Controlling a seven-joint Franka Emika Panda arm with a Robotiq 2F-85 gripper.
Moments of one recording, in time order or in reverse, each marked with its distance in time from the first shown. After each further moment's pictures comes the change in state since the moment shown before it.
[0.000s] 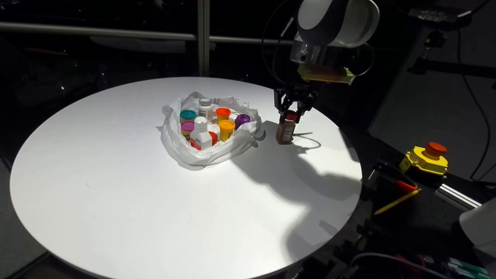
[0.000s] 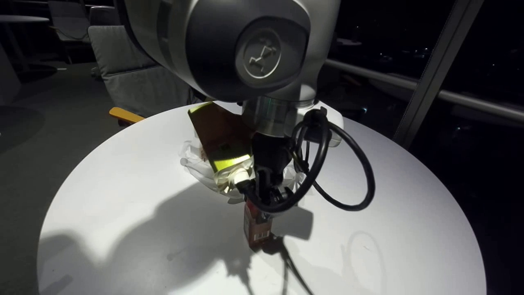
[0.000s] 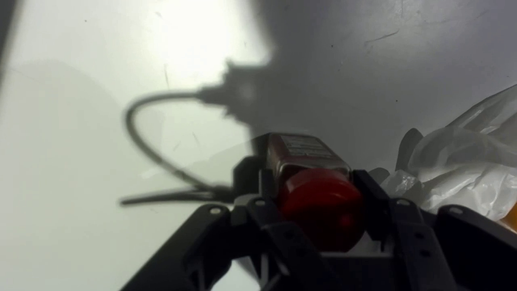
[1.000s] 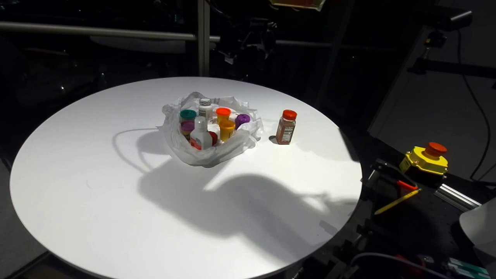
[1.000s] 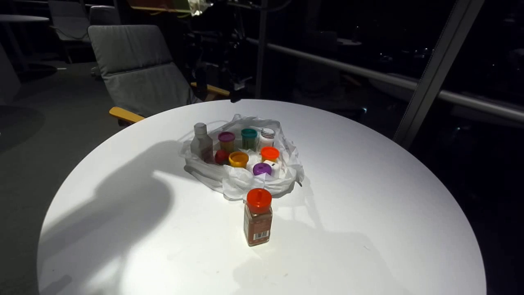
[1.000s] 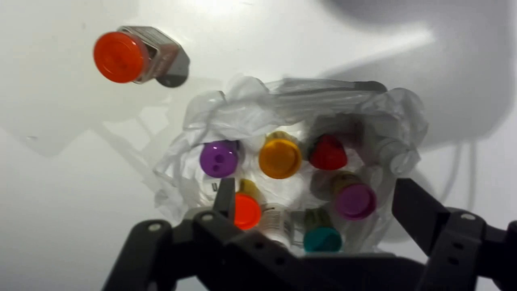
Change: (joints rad) arm 0.189 -0.150 0.111 0.237 -0.289 -0.295 0.047
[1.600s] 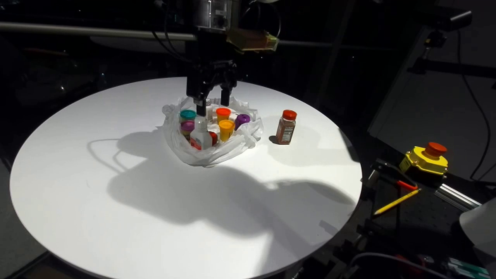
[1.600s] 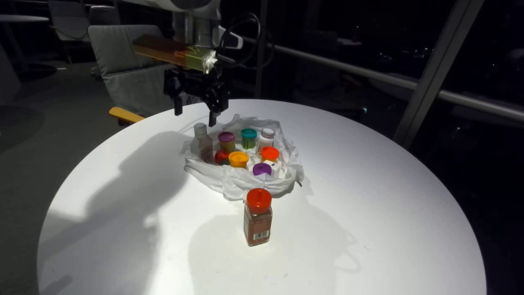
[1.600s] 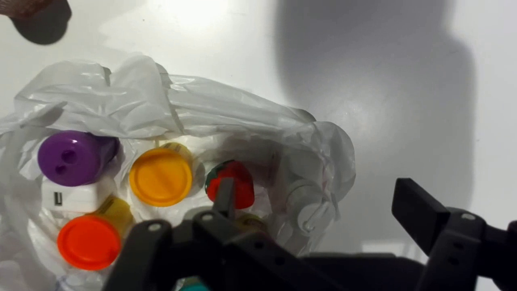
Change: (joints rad) arm 0.006 0.280 0.085 0.196 0.125 -0.018 -0.288
